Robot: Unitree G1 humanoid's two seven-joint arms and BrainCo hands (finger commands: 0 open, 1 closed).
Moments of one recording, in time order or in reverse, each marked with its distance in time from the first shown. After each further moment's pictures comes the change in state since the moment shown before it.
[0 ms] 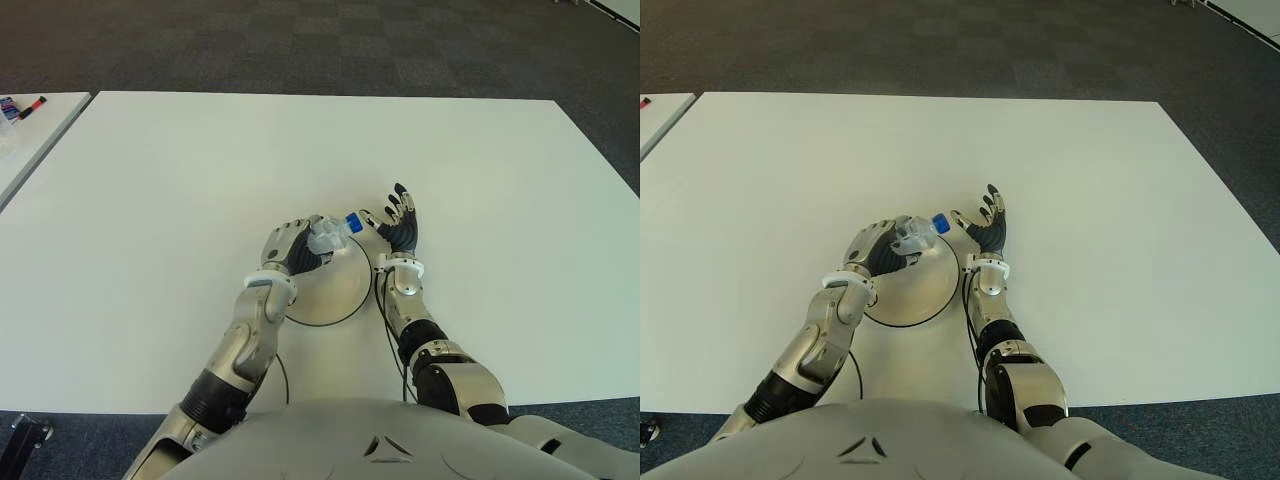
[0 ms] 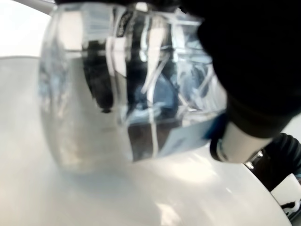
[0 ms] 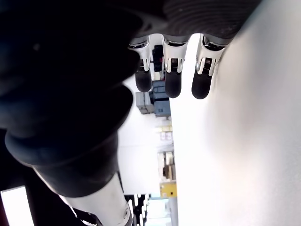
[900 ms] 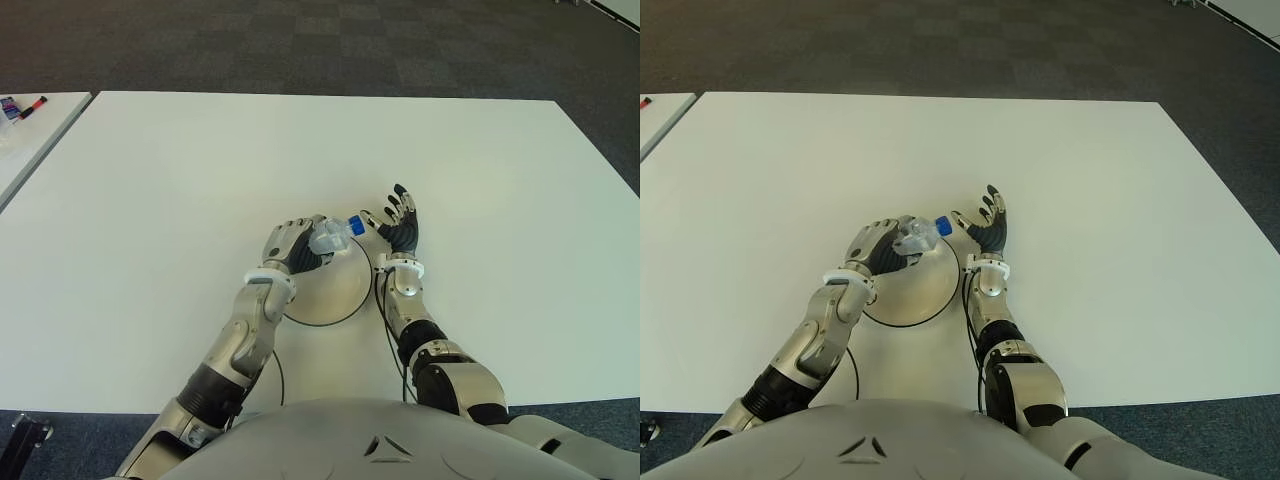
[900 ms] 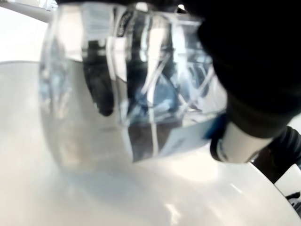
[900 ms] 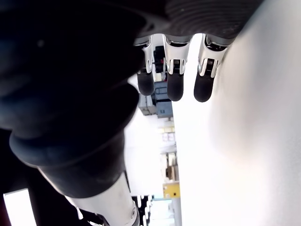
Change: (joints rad) left arm -0.022 0.037 -0.017 0.033 0.005 -0.049 0.023; right arm -0.003 0.001 0.000 0.015 0.009 -0.028 -0.002
